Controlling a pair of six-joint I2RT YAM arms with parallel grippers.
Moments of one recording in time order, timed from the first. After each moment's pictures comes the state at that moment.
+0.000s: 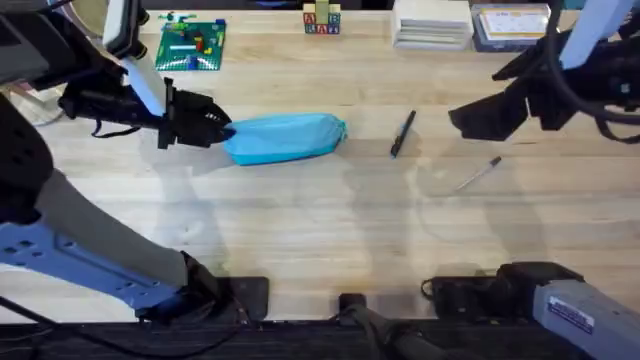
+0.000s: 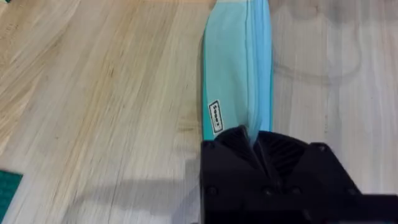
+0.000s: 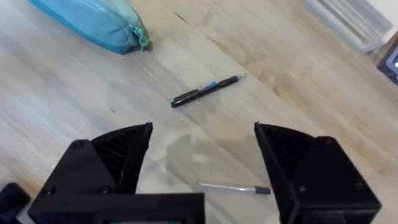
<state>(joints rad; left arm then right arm) 0.45 1.87 1.22 -1.29 0.92 1.94 0.01 1.07 1.14 -1.02 -0.39 -0.54</state>
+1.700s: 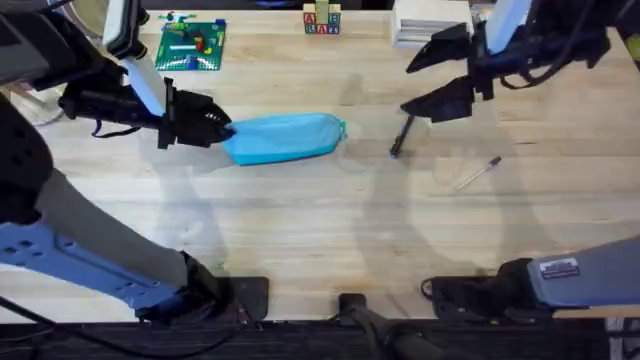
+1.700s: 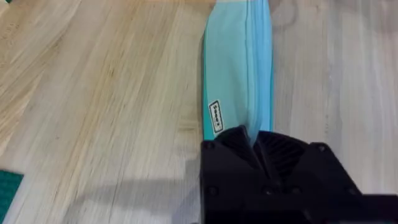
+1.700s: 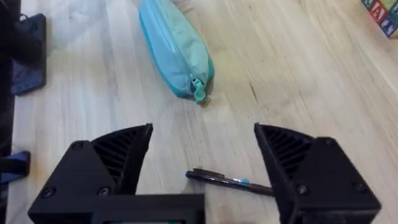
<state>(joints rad) 0.45 1.87 1.22 -1.28 0.92 1.94 -0.05 1.67 1.30 -1.00 -0.98 -1.12</state>
